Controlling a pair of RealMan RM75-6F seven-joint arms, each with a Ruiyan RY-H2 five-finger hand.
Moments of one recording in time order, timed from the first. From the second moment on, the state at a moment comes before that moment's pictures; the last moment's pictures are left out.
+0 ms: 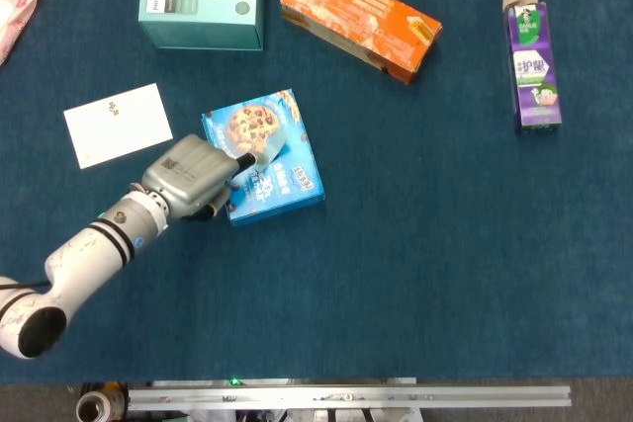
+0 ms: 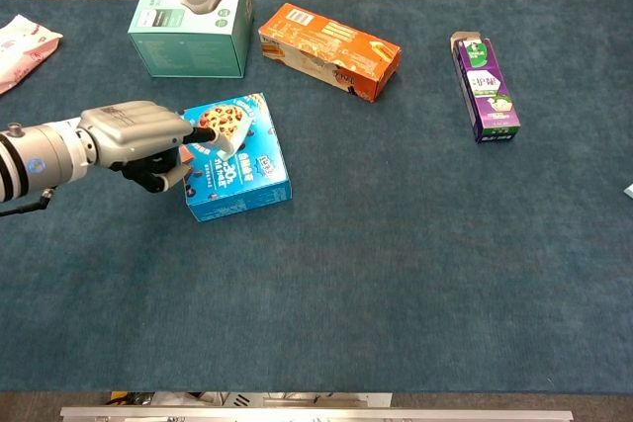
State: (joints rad) left arm -0.83 -1.25 0.05 -1.76 1.12 0.74 0.36; right arm 0.22 -0.97 0.11 -1.95 -1.13 1.37 -0.40
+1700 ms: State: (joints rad) left arm -0.30 -1.17 0.06 -1.67 1.30 1.46 0.06; right arm 0.10 -1.03 0.09 -1.79 -1.22 1.46 -0.17
